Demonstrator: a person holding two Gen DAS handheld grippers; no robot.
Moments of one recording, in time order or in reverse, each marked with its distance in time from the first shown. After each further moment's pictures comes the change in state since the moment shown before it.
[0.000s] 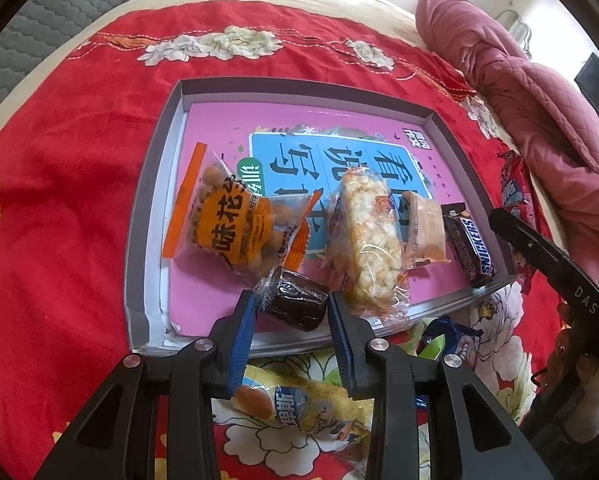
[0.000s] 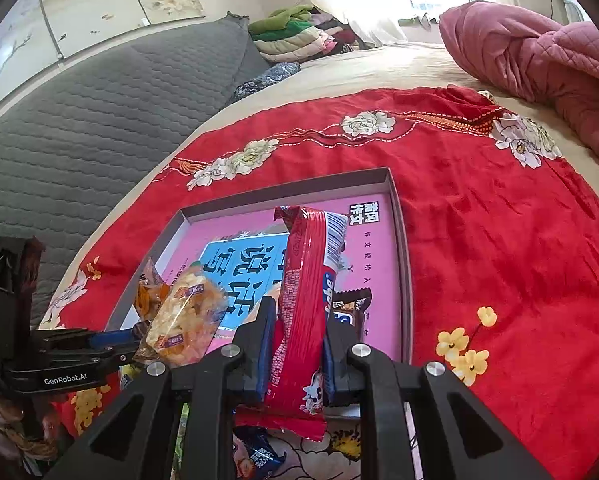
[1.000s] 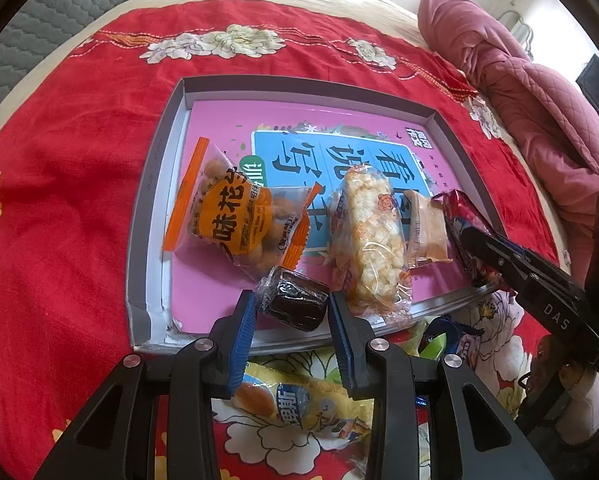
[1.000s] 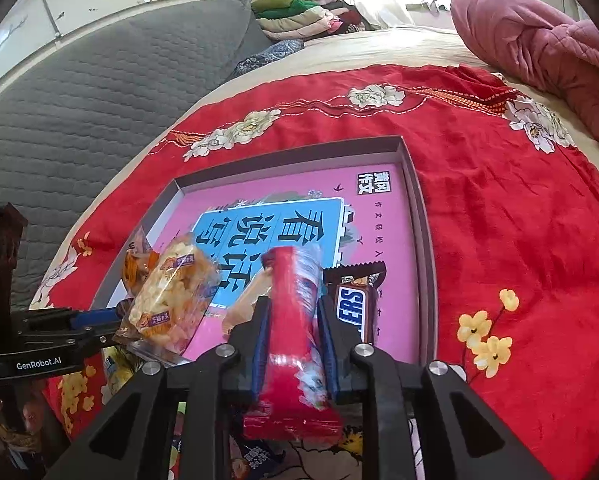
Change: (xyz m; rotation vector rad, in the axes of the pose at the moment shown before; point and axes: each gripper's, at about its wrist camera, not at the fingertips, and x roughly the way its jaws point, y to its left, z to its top) left arm -0.001 0.000 -0.001 -0.006 0.003 0.002; right arm 0.022 0.006 -0.012 -0.027 0.076 -0.005
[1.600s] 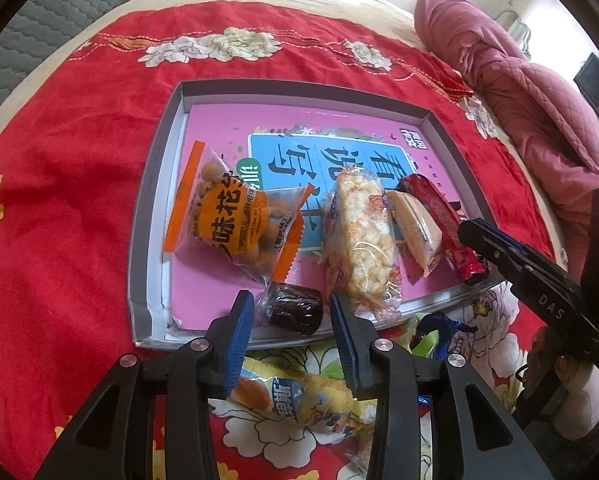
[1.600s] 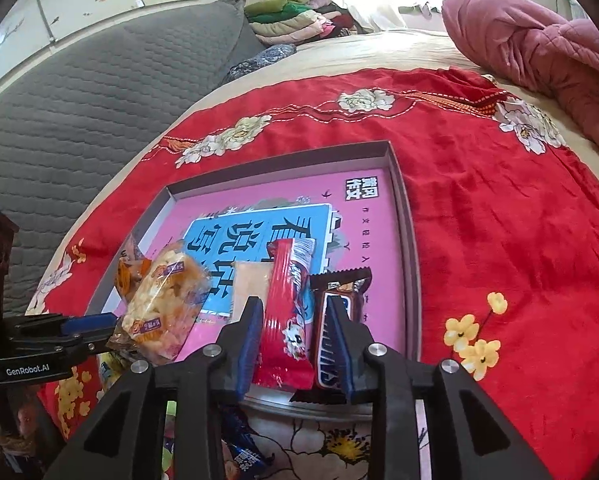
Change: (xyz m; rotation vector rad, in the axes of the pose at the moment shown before) left arm -0.007 -0.001 -0.001 0.008 -0.004 -0.009; right arm -0.003 -0.006 0.003 0.016 -0.015 -0.027
